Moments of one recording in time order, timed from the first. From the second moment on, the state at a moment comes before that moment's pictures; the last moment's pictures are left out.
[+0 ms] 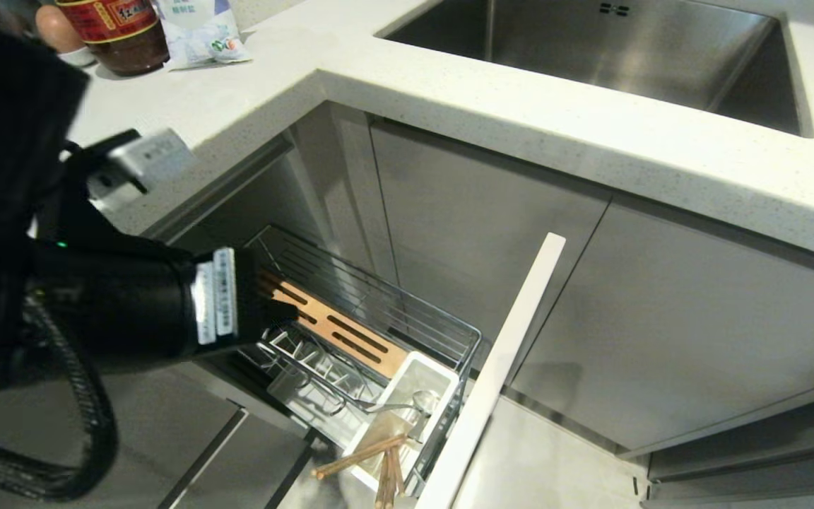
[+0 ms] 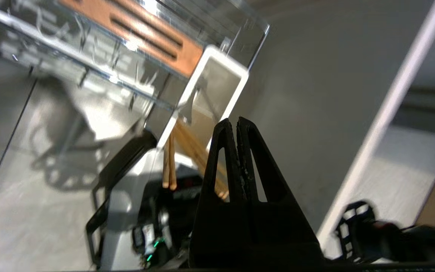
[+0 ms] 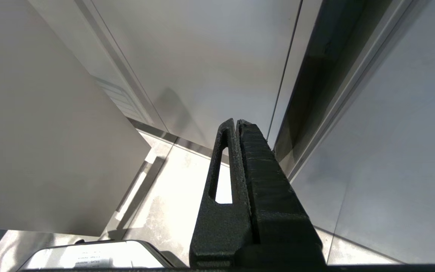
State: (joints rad) left arm -0.91 1.35 -1.31 0.63 0.37 -0.67; right arm -0.01 0.00 0.00 -0.01 -0.05 0.09
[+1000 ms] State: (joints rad) left arm -0.90 1.64 -1.25 0.62 0.38 -1.06; right arm -0.01 0.00 0.00 -0.01 -0.05 0.09
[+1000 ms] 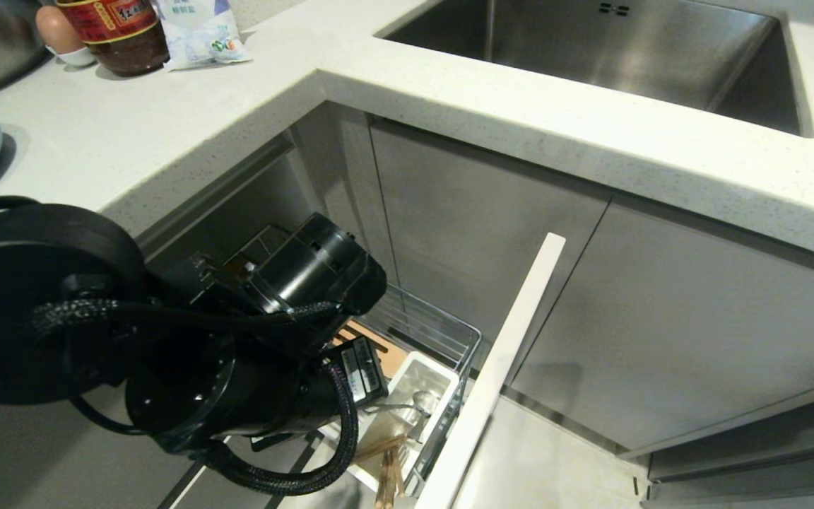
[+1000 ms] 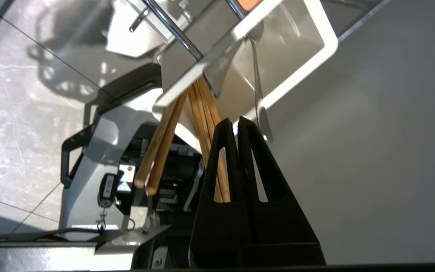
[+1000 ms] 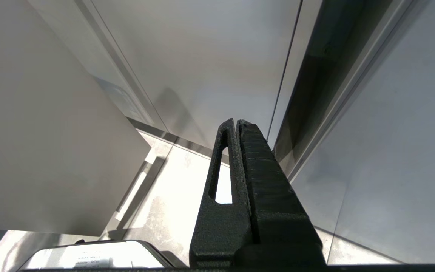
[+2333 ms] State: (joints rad) left arm -0.86 1.81 -1.23 0.48 0.38 -1.09; right arm -0.01 0.00 0.00 -0.01 -0.05 0.09
